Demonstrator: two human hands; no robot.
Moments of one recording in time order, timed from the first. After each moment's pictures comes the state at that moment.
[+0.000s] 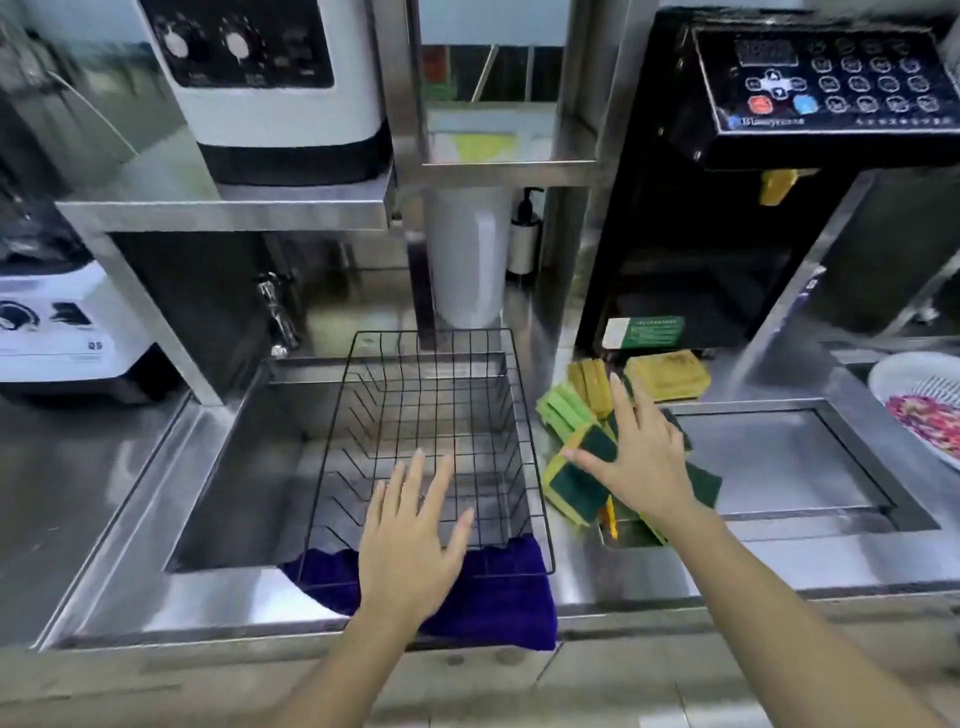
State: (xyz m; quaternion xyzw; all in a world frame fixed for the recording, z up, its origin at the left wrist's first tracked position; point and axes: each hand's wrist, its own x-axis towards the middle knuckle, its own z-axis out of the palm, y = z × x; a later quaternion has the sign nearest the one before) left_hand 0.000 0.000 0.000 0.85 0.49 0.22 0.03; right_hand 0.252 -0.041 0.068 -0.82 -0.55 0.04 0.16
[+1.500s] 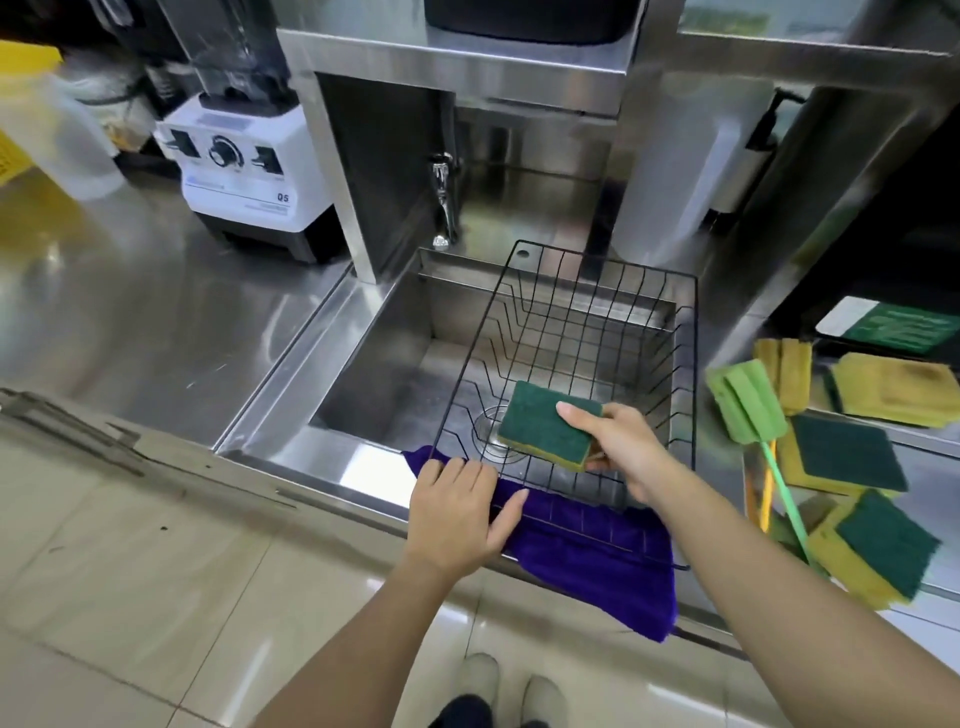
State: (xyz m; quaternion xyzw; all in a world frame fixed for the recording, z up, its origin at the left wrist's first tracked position) left_hand -0.065 -0.008 -0.045 0.80 0.52 0.29 -0.10; right_hand 0.127 0.045 0.021 -0.68 -0.34 0.57 0.33
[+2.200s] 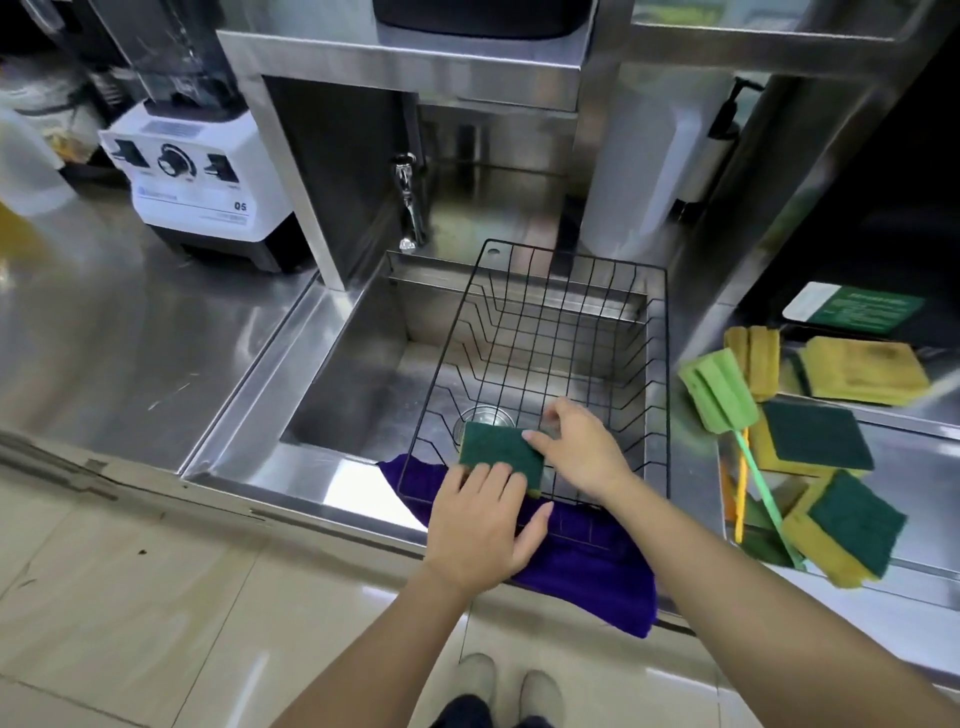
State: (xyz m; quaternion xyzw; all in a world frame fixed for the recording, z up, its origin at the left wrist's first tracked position) left_hand -0.029 -0.011 -0.036 0.84 0.45 0.28 -0.10; right_hand 0.115 0.043 0.011 -0.72 -0.60 0.32 0.15
